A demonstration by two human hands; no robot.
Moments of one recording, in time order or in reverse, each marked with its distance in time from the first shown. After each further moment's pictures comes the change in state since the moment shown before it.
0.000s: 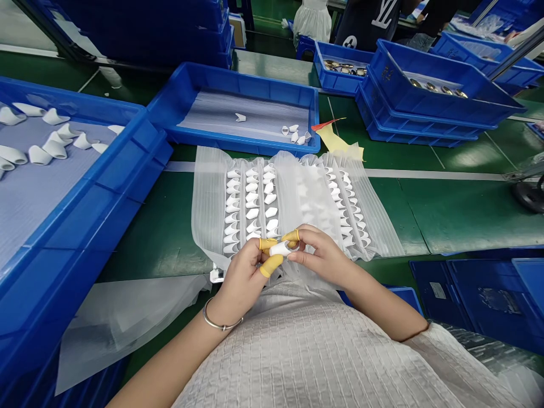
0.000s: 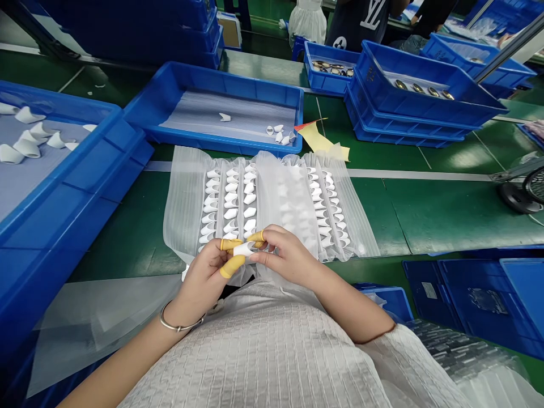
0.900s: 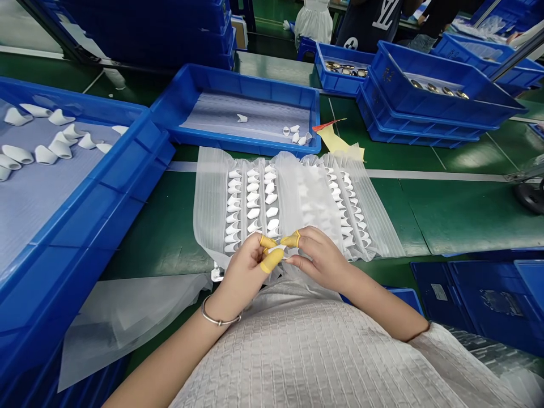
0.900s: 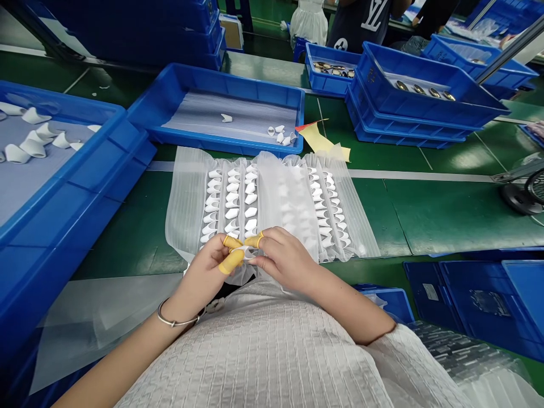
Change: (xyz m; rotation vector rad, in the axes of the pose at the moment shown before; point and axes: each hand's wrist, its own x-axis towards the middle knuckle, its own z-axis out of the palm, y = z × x) left_hand 0.006 0.018 -0.002 -0.170 -0.034 -0.165; right_hand -0.006 0.008 0.004 -0.484 0.055 -0.323
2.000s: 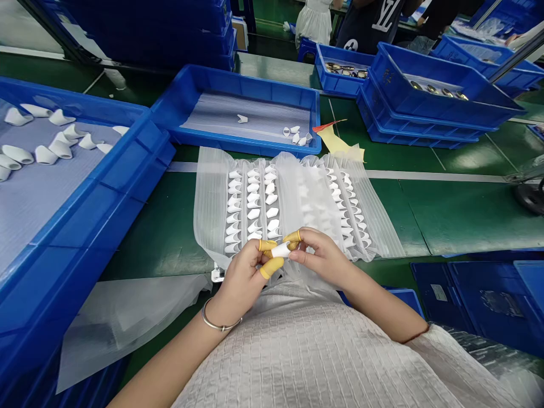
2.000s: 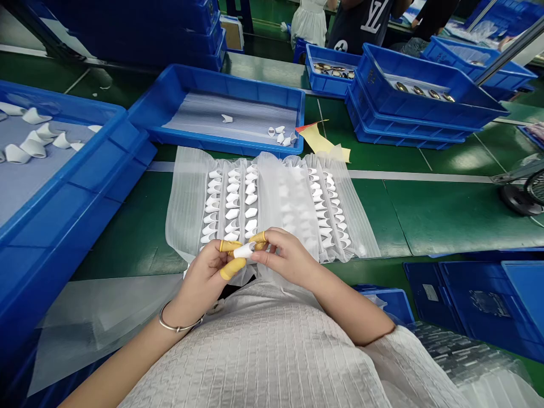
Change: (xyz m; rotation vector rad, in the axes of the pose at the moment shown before) left_hand -0.007 -0.021 -0.004 0.164 0.028 0.132; right_hand 0.005 -0.002 0.000 0.523 -0.029 0.362
